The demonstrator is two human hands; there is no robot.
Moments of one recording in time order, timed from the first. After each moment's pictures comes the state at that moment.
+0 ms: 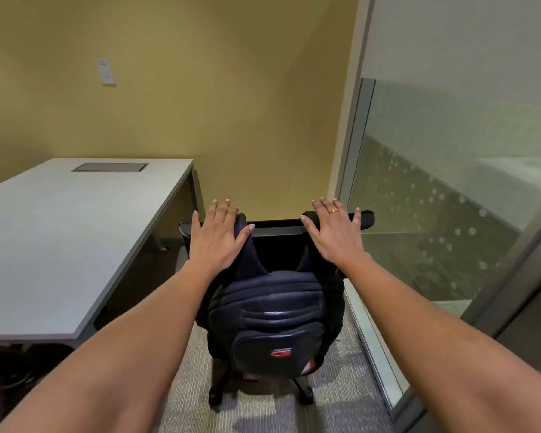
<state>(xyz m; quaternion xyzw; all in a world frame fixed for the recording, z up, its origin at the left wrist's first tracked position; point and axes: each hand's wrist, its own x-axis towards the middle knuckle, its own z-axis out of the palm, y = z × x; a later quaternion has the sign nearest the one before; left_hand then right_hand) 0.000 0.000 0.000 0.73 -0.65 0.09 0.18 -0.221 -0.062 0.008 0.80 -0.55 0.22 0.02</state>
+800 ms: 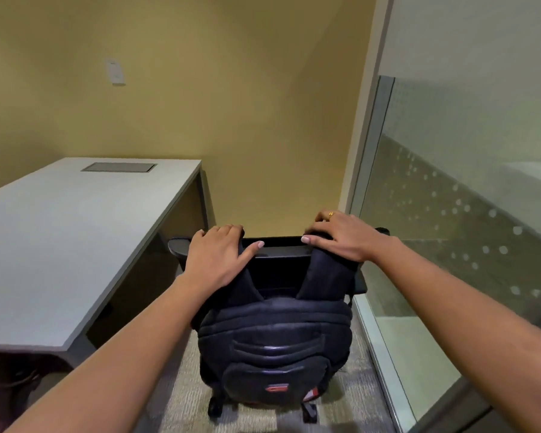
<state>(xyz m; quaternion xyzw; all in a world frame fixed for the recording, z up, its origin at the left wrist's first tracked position) -0.008 -0.019 0.007 0.72 -0.67 0.11 0.13 -0.243 -0.127 0.034 0.93 -0.36 0.07 -0.04</state>
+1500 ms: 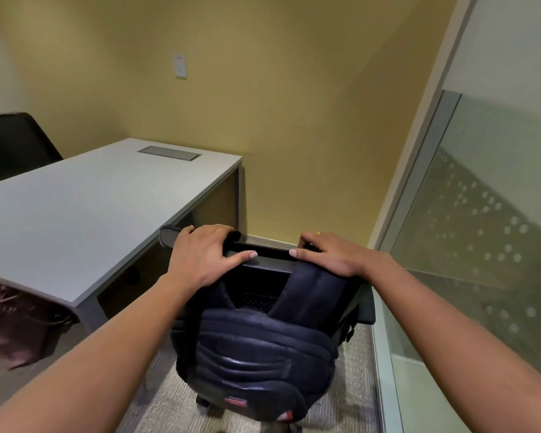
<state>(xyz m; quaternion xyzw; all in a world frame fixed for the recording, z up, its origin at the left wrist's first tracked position) -0.038 -0.023 0.008 0.79 -0.58 0.12 0.16 -0.248 -0.167 0.032 0.95 -0.25 0.03 -0.20</state>
